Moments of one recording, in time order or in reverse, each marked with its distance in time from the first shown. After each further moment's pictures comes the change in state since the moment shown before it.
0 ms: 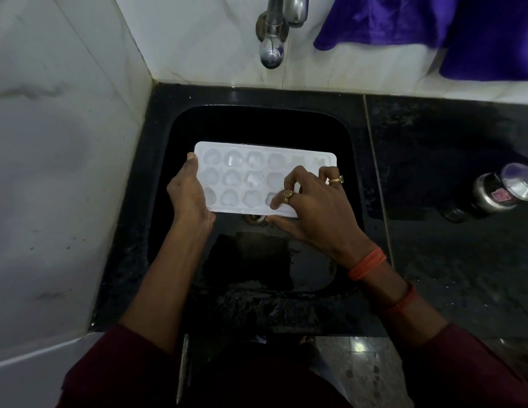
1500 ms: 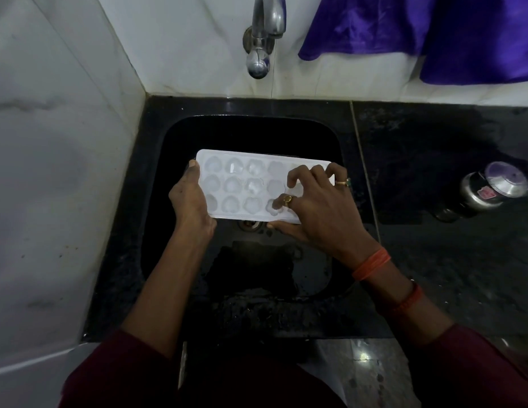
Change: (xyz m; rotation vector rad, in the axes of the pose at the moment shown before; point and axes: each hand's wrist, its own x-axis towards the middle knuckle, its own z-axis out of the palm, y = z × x) left_hand -0.014 -0.008 0.012 0.042 -0.023 0.020; right_hand -0.011 0.019 -0.010 -0.195 -0.062 -0.017
